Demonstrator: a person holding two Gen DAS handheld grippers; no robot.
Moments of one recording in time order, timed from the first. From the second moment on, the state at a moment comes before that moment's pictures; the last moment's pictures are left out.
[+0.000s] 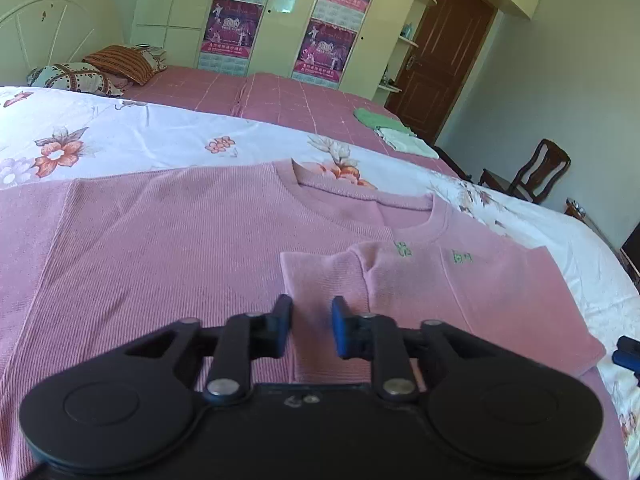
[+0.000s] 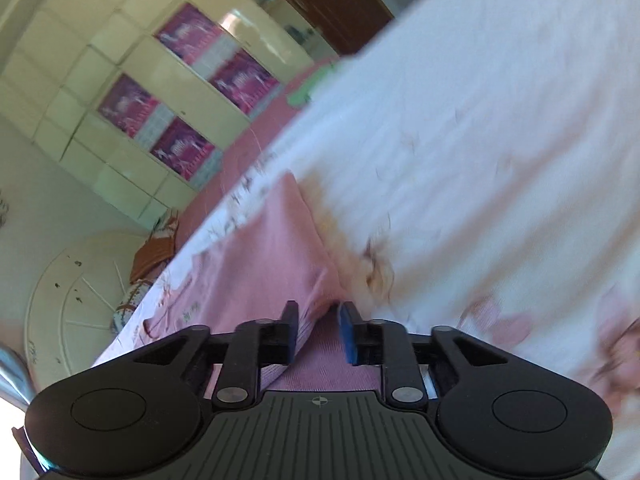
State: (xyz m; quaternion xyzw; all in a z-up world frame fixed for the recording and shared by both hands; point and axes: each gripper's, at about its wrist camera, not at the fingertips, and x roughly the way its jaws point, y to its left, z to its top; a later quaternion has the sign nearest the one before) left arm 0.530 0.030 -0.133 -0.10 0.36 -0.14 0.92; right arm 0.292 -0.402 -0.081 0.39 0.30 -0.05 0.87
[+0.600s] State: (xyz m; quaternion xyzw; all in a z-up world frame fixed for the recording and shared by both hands) left arm 0.550 -0.007 -0.139 -0.04 0.36 -0.12 0.92; right arm 0.442 -0.438 -0.113 0.36 0.33 0.04 0.87
